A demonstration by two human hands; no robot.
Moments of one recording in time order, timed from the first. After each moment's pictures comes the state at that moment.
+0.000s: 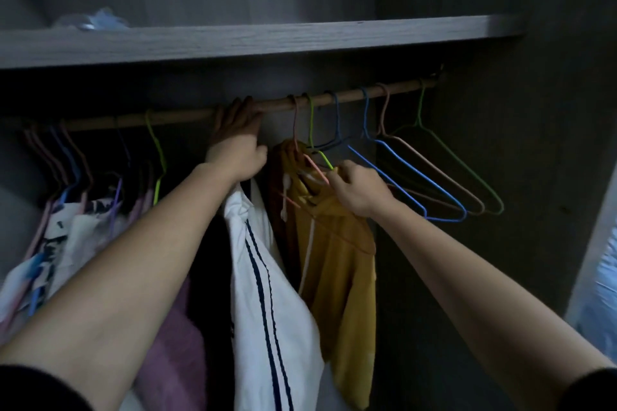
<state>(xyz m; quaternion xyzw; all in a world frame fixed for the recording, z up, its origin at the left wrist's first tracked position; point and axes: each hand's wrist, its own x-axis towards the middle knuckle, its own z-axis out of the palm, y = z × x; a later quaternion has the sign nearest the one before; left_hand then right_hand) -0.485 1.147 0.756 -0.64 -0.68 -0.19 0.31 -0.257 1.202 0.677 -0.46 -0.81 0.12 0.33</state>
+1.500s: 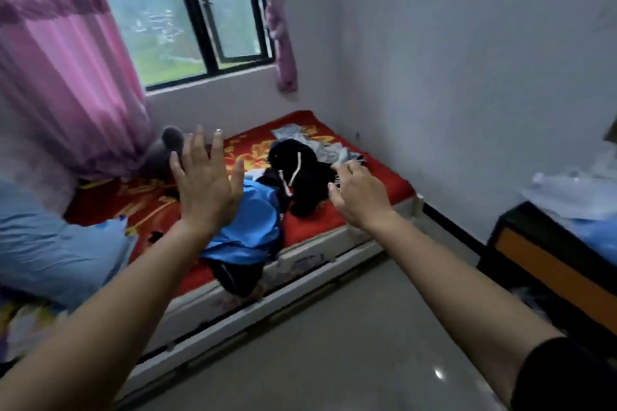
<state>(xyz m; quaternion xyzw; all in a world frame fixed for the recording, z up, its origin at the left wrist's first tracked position) 0.340 0.870 0.546 -0.94 -0.10 -0.32 0.00 0.427 0.623 0.487 -0.94 -0.23 -0.18 0.19</state>
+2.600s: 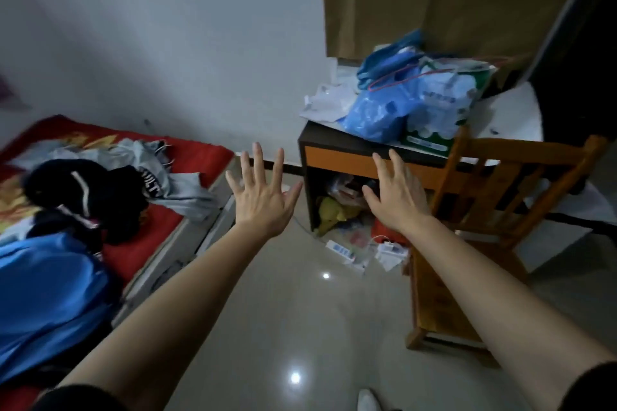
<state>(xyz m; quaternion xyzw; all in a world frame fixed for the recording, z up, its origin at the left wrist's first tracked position) 0.365 0.549 0.406 -0.95 0.30 -0.05 -0.07 0.222 0.336 0.399 -0.95 0.27 -0.11 0.10</state>
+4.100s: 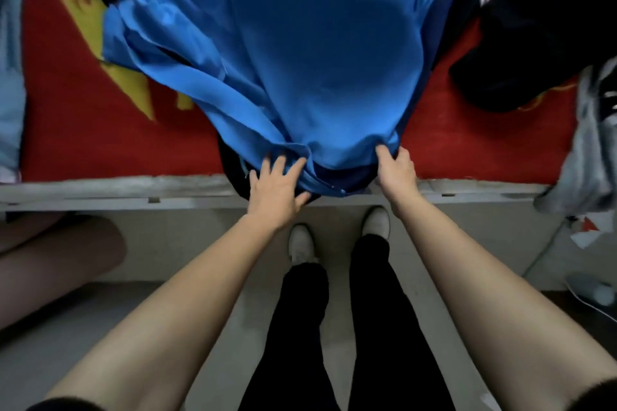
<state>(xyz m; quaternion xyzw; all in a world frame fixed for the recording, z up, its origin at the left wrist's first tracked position) 0.686 1.172 -0.049 -0.91 -0.24 0.28 -0.16 0.842 1.019 -0.046 -0.83 0.17 0.40 0.36</state>
